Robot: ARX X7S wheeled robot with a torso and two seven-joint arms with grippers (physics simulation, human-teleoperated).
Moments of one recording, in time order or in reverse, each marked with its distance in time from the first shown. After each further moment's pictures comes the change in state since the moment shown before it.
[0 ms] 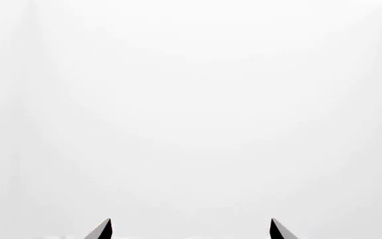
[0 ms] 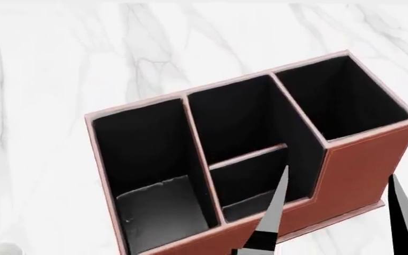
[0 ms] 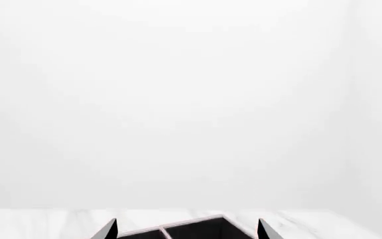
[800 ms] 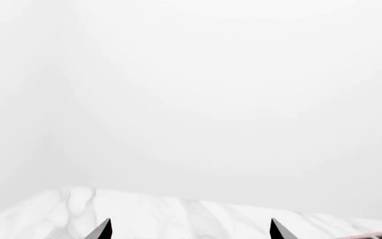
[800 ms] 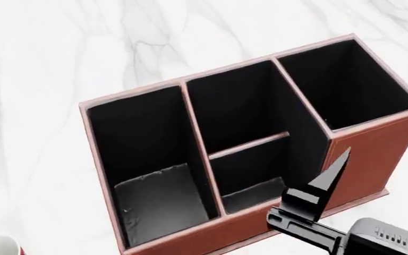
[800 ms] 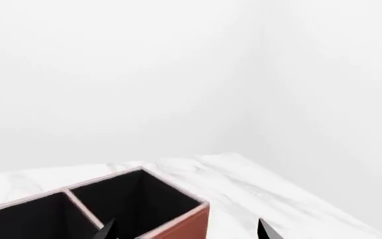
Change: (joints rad) left arm -0.026 0.001 -0.018 -0.069 -0.069 -0.028 -0.097; right arm 0.238 -0.080 -0.030 0.061 -0.114 0.371 0.224
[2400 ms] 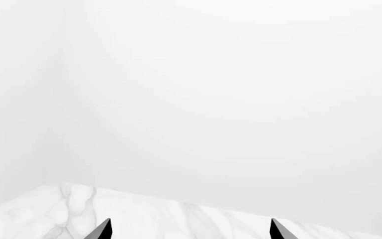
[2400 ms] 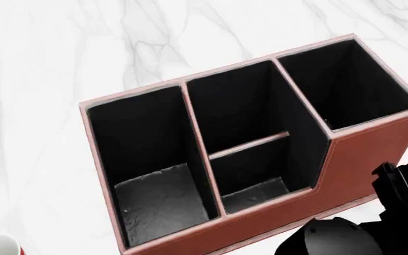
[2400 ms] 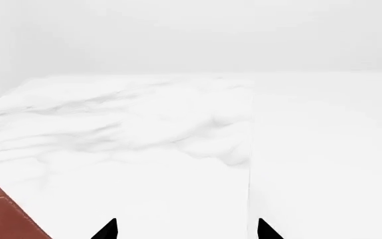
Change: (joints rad) left arm 0.022 -0.043 -0.055 0.001 -0.101 0.053 -0.032; right arm 0.383 -0.128 0.258 0.454 0.494 -0.035 1.022
